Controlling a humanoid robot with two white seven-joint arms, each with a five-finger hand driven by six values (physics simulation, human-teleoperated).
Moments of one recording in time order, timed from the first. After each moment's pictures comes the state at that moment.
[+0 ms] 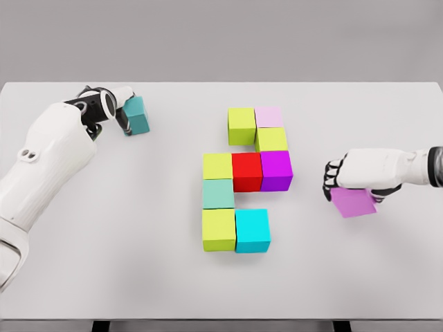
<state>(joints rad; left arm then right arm) -0.91 0.30 -0.76 -1.01 -0.61 0.61 -0.61 -0.67 -1.07 0.79 -1.70 0.35 -0.61 0.61</state>
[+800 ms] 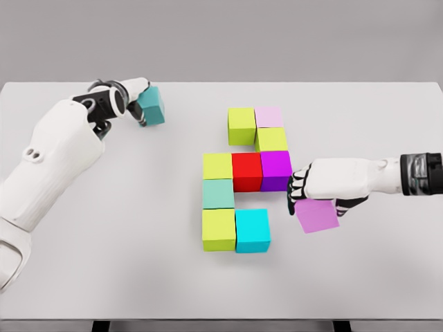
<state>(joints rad) -0.91 0.30 -0.77 -1.12 -0.61 0.61 -0.61 -0.66 -0.99 0.81 -1.75 0.20 -0.61 0.61</state>
